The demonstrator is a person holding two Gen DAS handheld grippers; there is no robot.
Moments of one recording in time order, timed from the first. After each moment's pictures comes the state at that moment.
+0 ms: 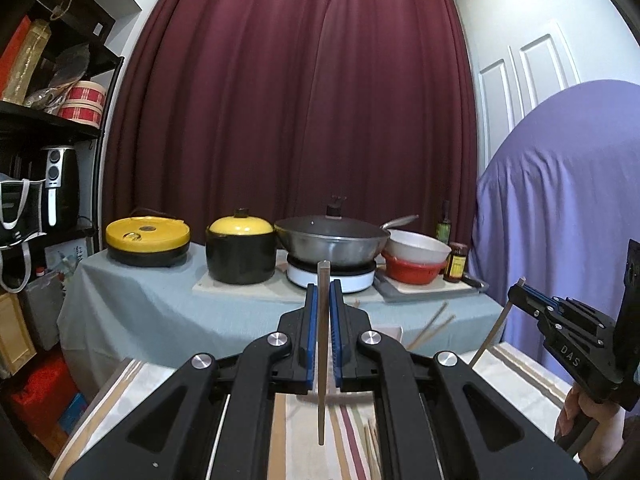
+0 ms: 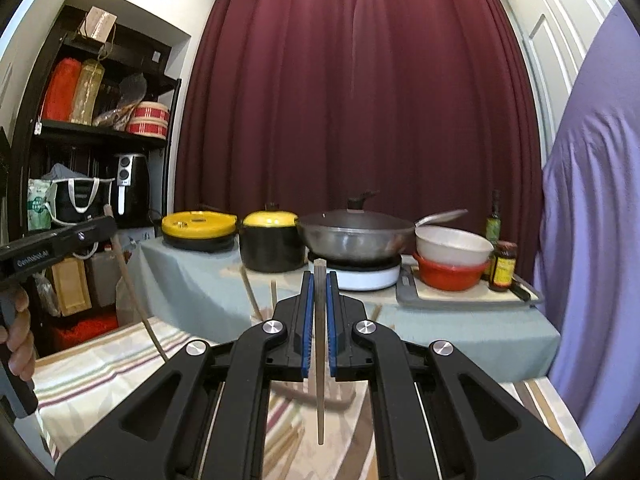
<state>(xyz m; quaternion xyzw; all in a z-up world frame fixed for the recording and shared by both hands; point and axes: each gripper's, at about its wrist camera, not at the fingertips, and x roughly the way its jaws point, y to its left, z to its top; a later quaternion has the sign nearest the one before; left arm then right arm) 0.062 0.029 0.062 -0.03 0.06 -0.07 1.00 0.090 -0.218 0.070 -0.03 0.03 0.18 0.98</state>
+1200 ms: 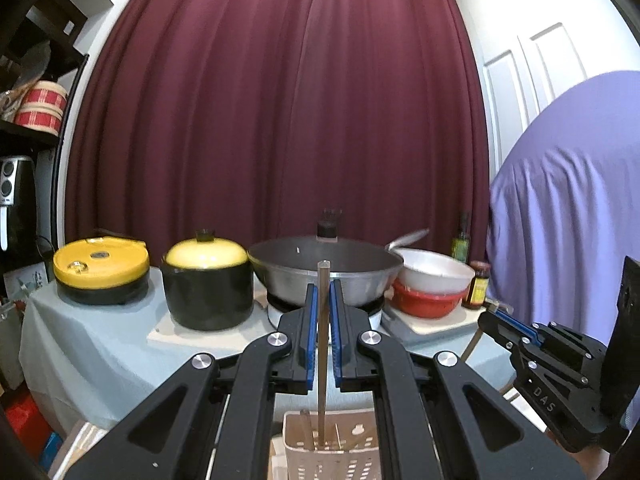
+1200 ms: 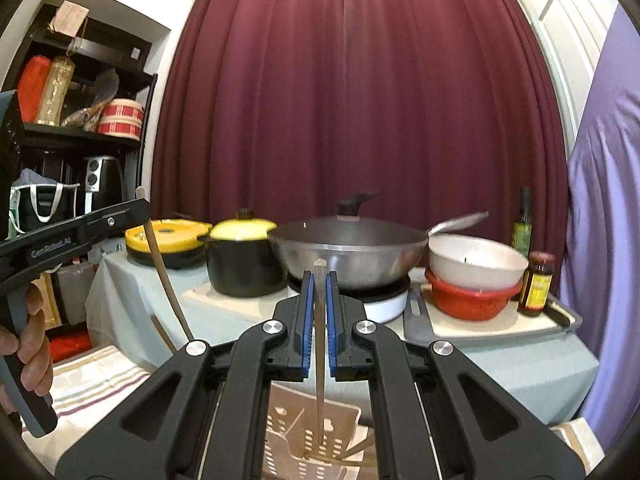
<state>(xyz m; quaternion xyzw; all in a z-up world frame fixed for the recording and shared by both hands) 0.212 0.004 0.071 -0.02 0.05 -0.09 0.99 0.251 -0.193 0.062 -0.02 0.04 0.17 0.98</state>
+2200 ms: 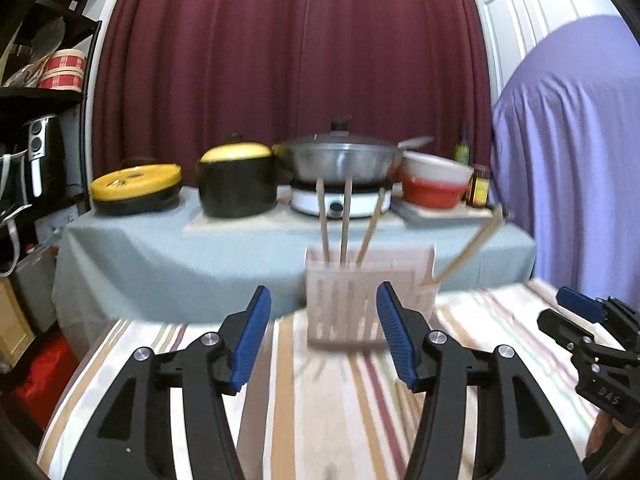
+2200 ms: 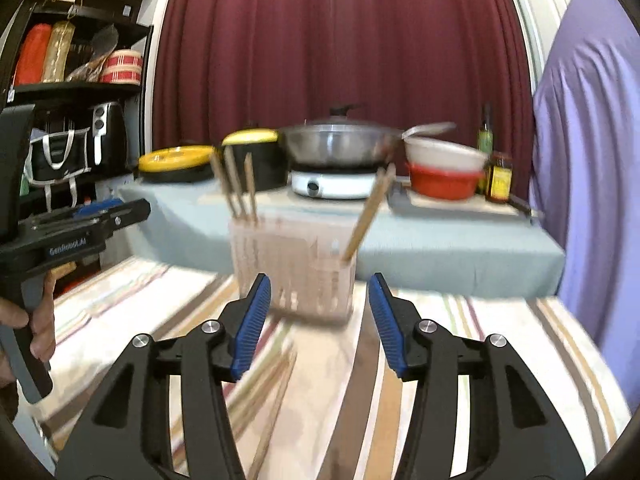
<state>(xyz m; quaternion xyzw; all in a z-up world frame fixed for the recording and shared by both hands) 0.113 0.012 -0.026 0.01 0.17 -0.05 0.98 0.102 -0.216 -0.036 -0.02 0.16 0.14 0.98</state>
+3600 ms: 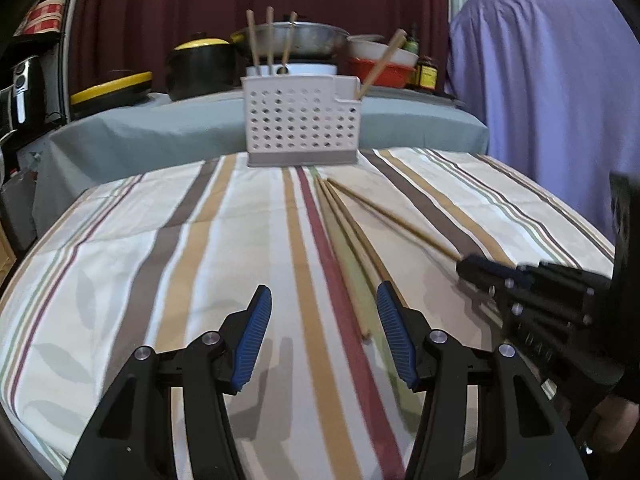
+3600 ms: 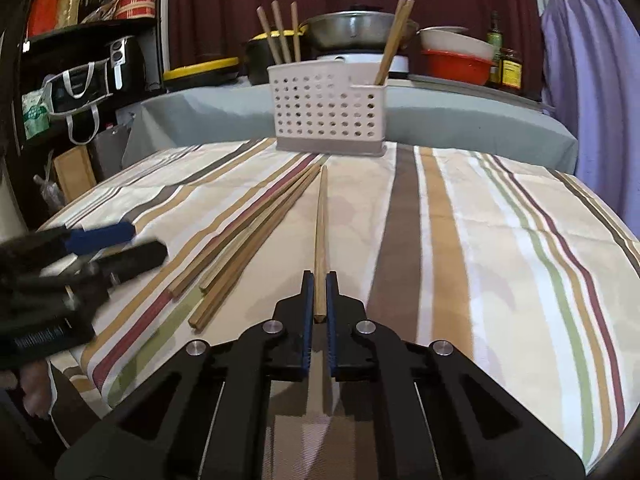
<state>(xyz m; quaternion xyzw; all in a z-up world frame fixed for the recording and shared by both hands) 0.007 -0.037 -0.155 0.02 0.30 -0.11 0.95 0.018 -0.212 -0.156 -0.02 0.28 0.17 0.95</state>
